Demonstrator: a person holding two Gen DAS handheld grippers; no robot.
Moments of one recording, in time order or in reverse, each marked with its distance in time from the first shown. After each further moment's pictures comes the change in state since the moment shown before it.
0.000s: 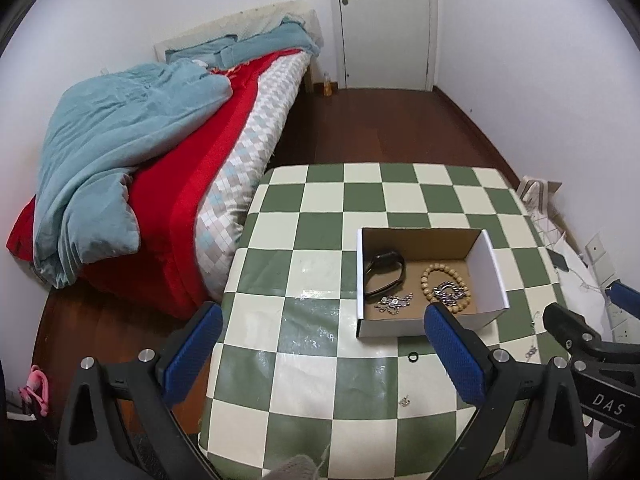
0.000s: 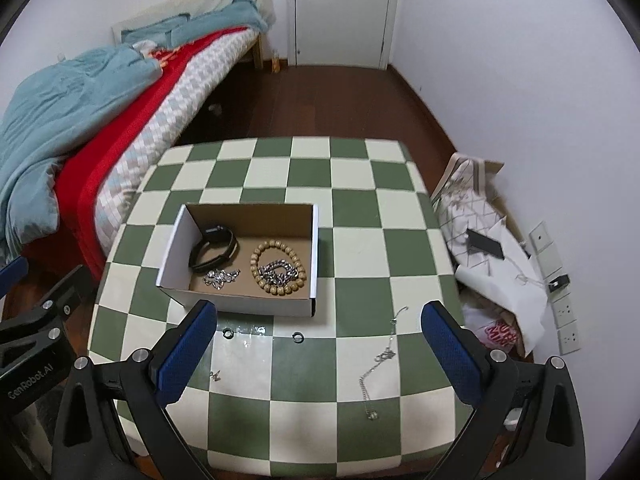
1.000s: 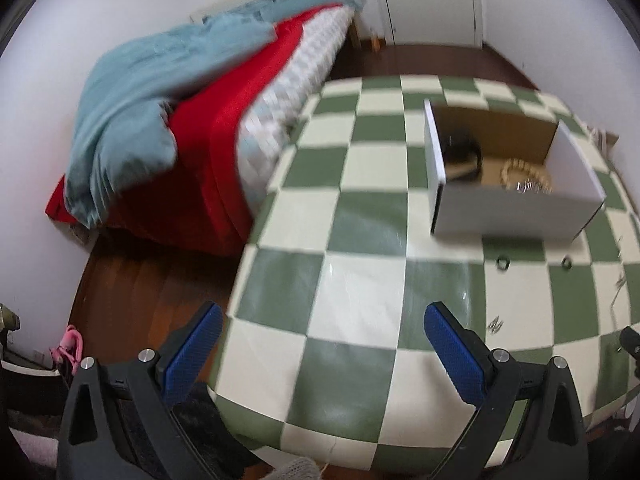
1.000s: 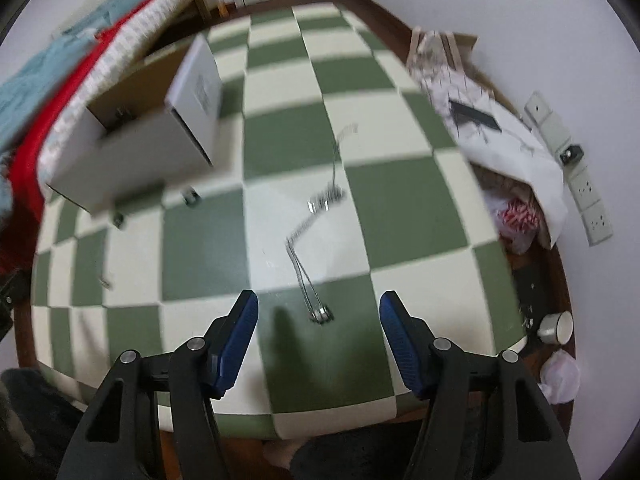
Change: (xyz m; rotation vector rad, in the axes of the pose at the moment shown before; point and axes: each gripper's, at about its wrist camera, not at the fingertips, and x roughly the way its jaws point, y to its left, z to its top) left arm 0.070 0.010 -0.105 -0.013 0.161 0.216; right arm 0.113 -0.076 -0.138 0.203 0.270 0.006
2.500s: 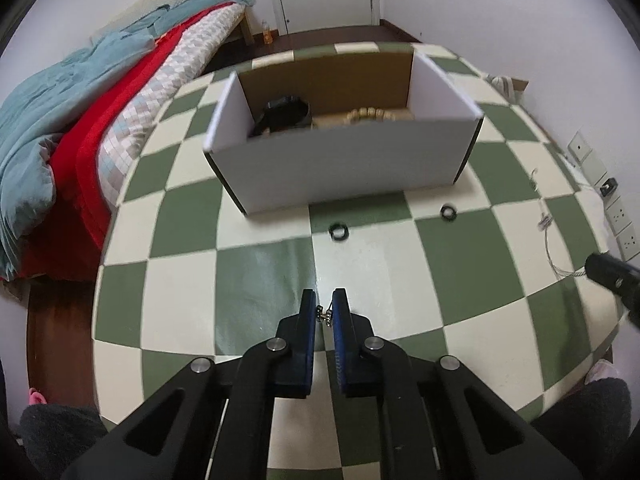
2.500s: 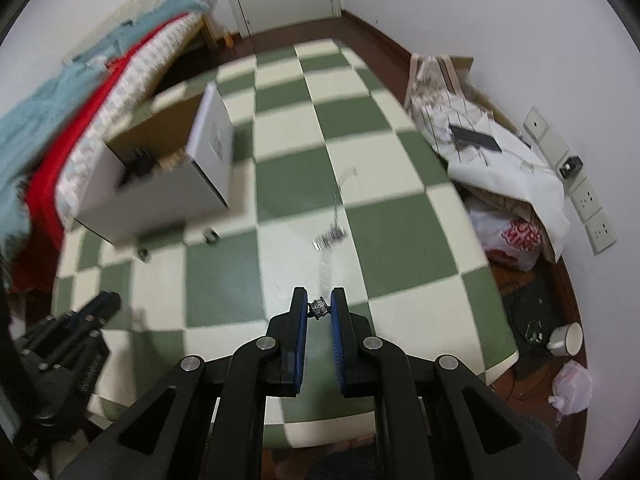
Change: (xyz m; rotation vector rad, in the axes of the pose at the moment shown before) left arm -0.001 -0.096 -0.009 0.200 -0.007 -0.295; right arm -0.043 -0.004 0.011 0.028 -0.142 0.064
